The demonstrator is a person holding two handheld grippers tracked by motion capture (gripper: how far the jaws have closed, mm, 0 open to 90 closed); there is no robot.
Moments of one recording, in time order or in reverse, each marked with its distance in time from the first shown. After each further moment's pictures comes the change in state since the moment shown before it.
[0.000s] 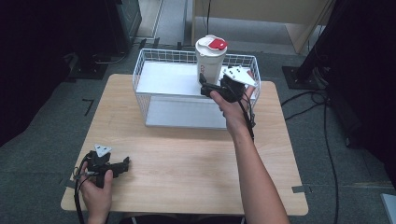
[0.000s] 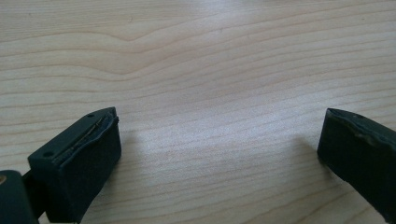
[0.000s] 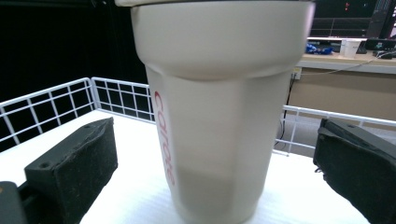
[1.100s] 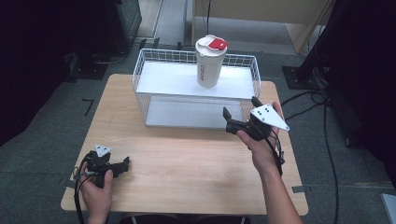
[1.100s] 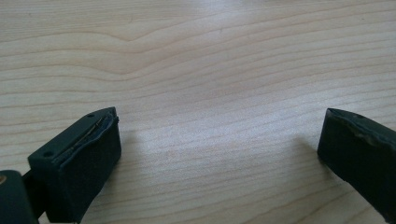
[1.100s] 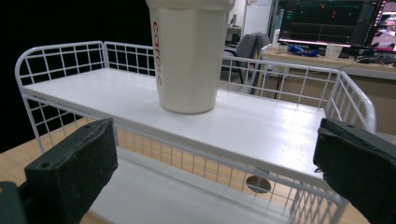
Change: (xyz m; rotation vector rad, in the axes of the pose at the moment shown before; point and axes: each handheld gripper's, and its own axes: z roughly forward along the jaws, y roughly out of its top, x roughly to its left) left arm 0.000 0.000 0.000 0.004 -0.001 0.003; right arm -0.025 -0.045 -0.111 -0.001 -0.006 -0.067
